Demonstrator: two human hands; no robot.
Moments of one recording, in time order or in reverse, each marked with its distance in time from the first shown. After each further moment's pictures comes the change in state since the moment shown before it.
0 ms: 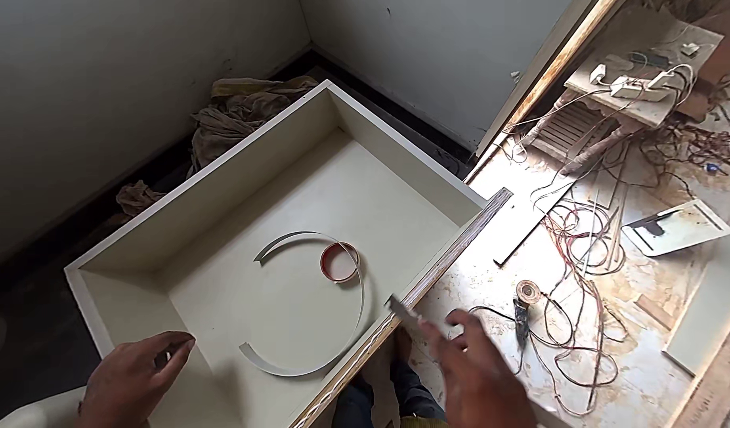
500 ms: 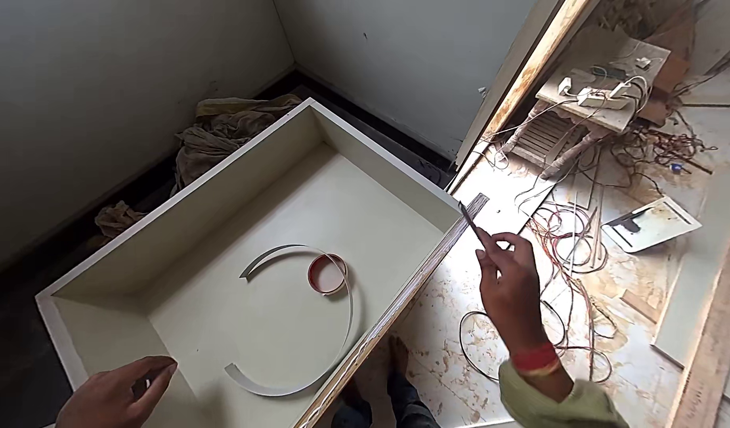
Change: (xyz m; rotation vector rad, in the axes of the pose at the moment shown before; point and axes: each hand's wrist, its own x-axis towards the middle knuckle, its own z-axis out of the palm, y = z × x) left_hand 0.003 0.007 -0.012 -0.063 -0.135 0.020; right_hand 0.085 0.109 -0.007 0.041 0.486 0.100
